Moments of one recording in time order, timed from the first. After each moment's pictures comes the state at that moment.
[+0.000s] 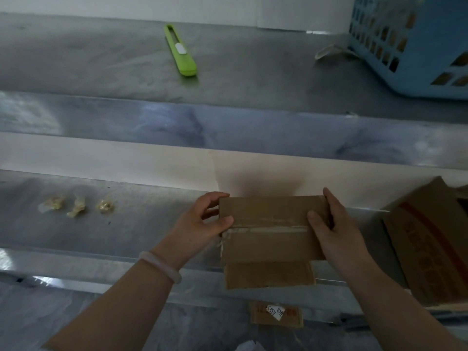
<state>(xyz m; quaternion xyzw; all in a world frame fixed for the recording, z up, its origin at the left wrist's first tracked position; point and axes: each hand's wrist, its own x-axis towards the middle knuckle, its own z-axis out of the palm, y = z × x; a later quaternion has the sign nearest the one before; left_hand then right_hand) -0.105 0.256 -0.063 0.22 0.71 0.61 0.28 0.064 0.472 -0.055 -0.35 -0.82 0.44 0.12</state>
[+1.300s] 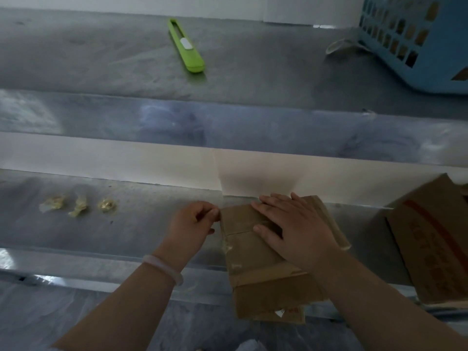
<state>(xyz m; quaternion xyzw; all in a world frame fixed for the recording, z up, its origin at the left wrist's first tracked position) -0.121 0.249 -0.094 0.17 0.78 0.57 0.19 0.020 0.436 -0.049 -0.08 -0.99 0.12 0.01</state>
